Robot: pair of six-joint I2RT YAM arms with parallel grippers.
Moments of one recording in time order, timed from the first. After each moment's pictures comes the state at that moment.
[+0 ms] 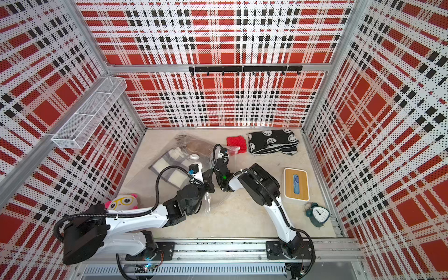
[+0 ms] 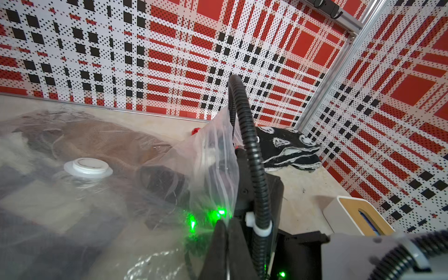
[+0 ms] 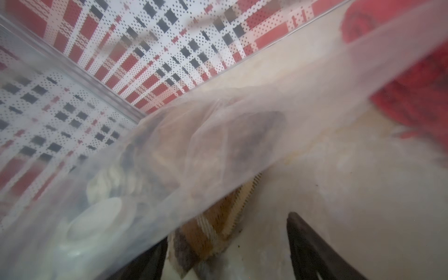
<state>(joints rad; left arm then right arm) -1.03 1.29 0.53 0.65 -0.66 -0.42 0.76 2.26 1.22 0.78 0.30 0.75</state>
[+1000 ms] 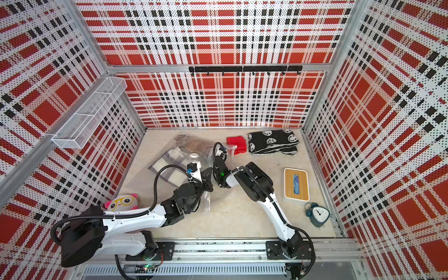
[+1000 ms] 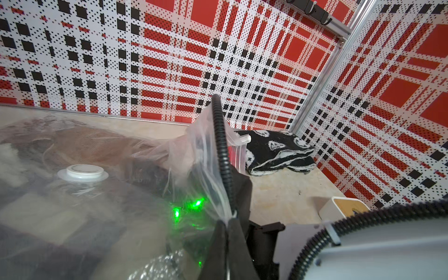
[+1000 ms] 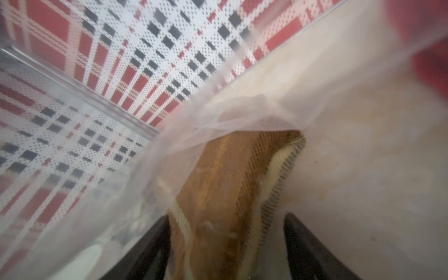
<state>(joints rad) -0.98 1.27 0.51 0.67 -0.59 -0.39 0.74 2.37 1.33 0.84 0.22 0.83</state>
